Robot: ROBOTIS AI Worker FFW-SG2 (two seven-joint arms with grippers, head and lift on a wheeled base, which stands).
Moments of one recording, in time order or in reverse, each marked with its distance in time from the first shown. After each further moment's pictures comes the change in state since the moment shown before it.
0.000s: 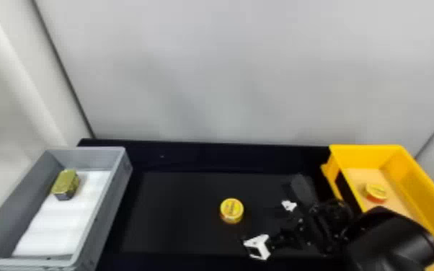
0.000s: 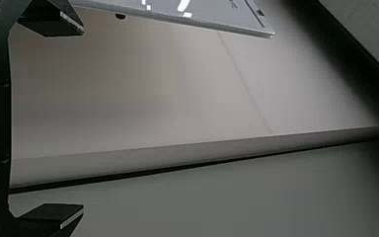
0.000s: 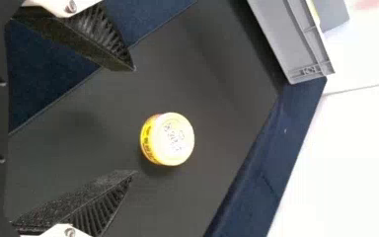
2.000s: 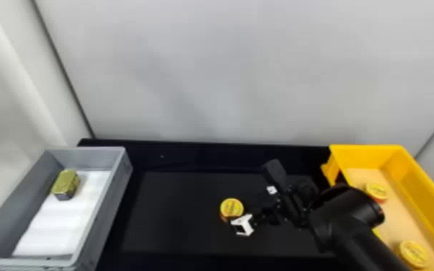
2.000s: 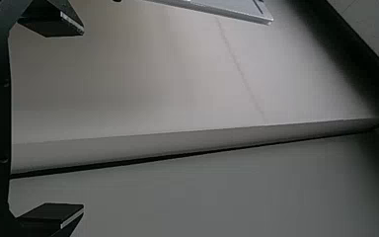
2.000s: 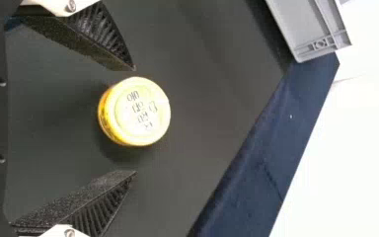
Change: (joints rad) left arm -0.012 0.000 -0.042 0.019 -0.014 -0.020 0.001; right arm -0.302 0.182 0.061 0.565 0.082 -0.215 -0.003
